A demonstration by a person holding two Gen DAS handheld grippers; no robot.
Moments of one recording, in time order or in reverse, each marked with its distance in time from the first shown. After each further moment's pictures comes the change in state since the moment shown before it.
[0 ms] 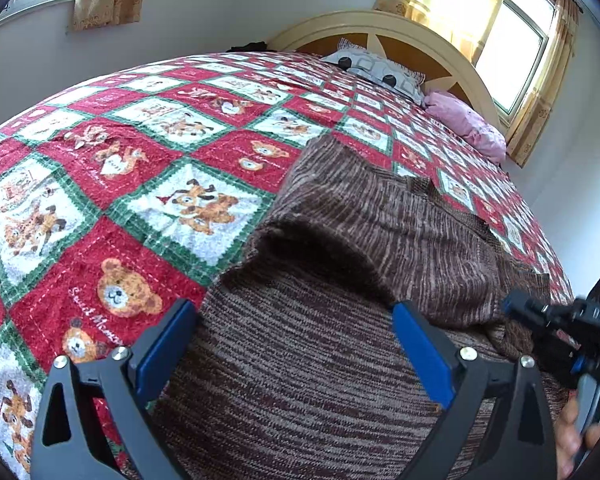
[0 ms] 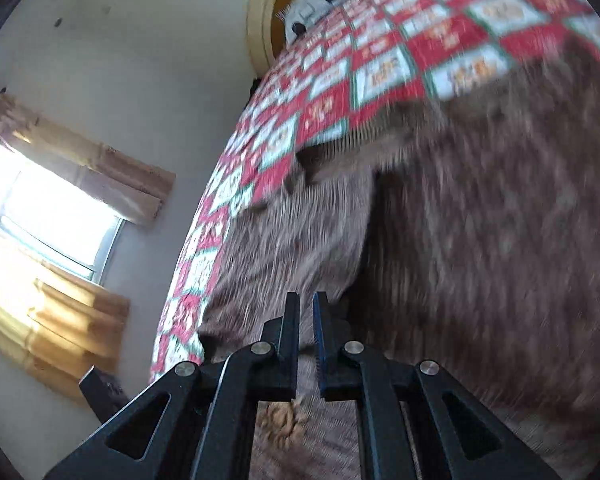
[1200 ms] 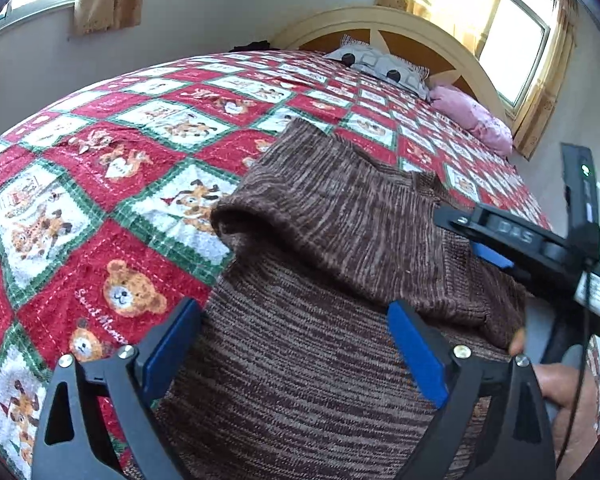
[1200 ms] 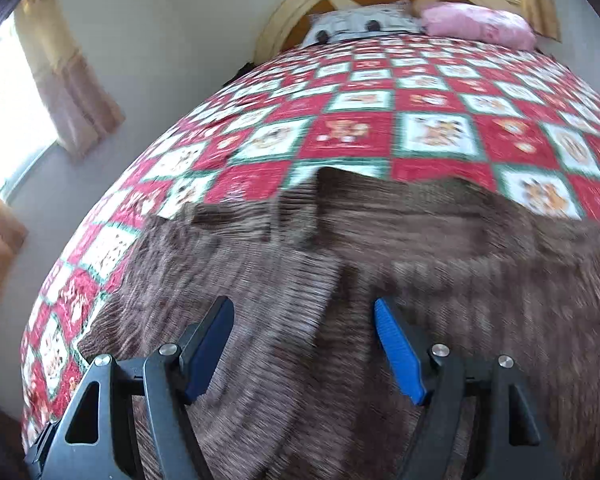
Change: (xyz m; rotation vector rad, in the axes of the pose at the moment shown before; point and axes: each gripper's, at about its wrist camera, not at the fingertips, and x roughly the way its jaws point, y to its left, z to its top) left arm 0.003 -0.002 0.000 0.013 0.006 0.027; right arm 0.091 0.072 0.033 -0.447 -0.071 -0.411
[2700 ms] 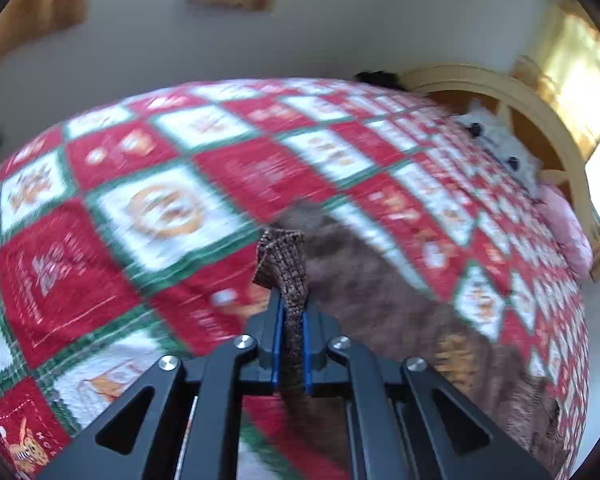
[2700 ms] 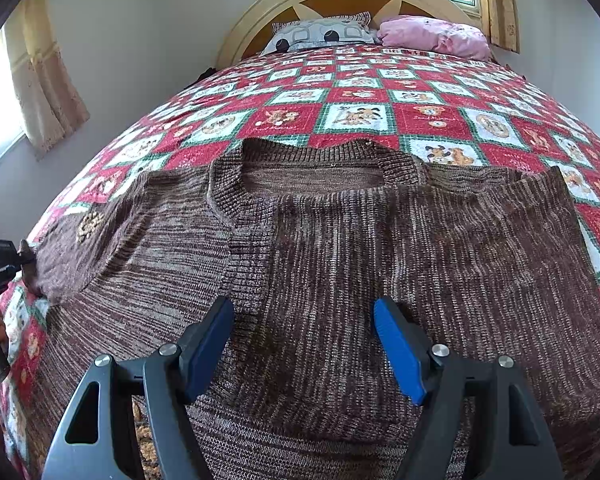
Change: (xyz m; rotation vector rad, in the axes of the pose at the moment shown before) left arm 0.035 0.160 0.134 -0.313 -0.069 0.221; right arm -0.051 -0.040 -0.056 0.069 -0.048 -0.156
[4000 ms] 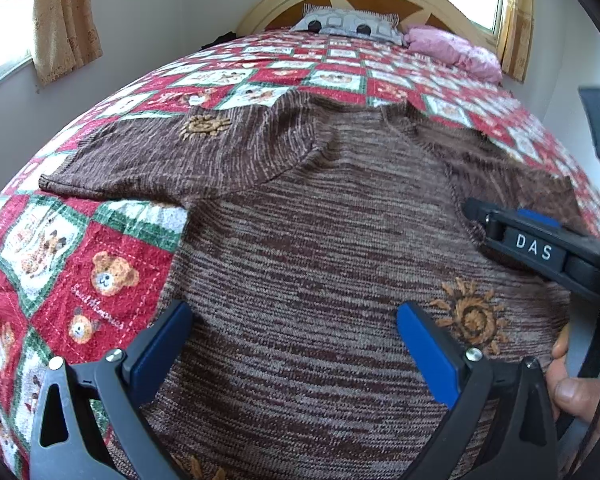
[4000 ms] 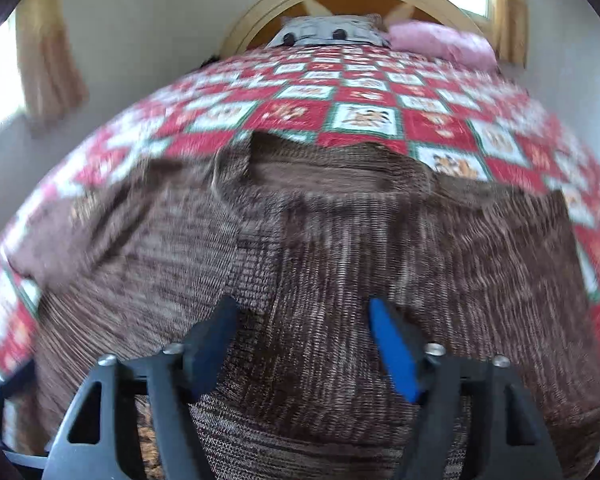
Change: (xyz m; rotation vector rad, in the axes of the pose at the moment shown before) left arm -0.082 -0.127 -0.218 0.584 0.115 -0.078; right arm 0.003 0.020 -0.001 -0.126 0.019 -0.091
